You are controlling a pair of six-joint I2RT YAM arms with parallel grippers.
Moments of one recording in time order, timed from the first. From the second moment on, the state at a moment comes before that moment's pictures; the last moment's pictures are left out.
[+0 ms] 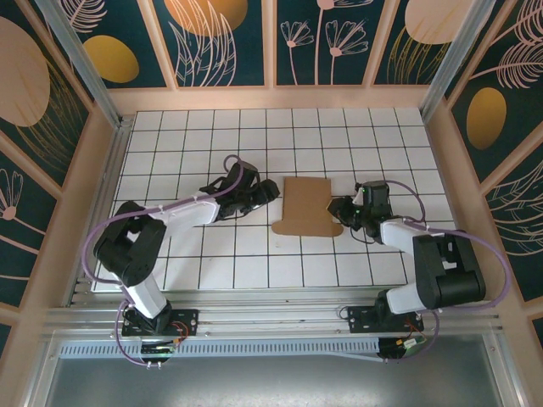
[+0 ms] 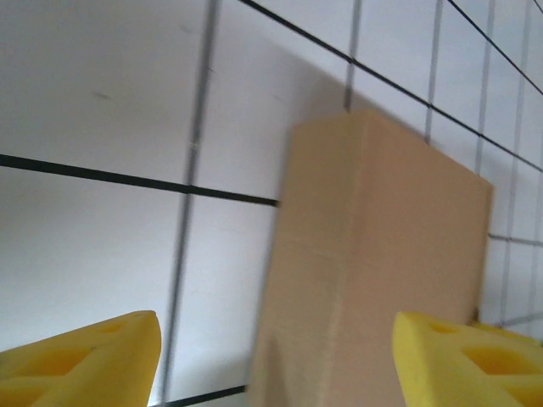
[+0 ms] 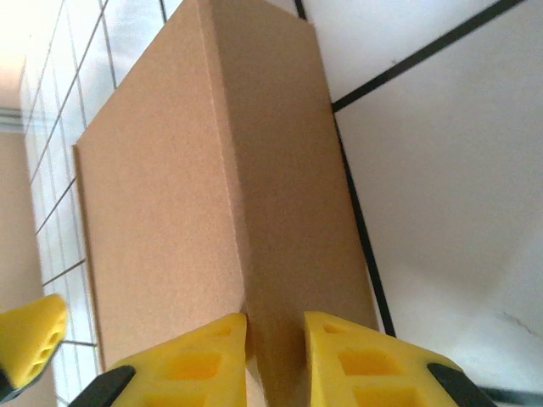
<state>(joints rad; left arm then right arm) -0.65 1.74 1.03 -0.07 0.14 -1.01 0.17 1.44 0.50 0.16 -0.48 0.78</state>
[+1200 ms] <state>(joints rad) -0.64 2.06 1.06 0.62 0.61 -1.30 -0.01 1.42 0.51 0.09 -0.68 0.72</state>
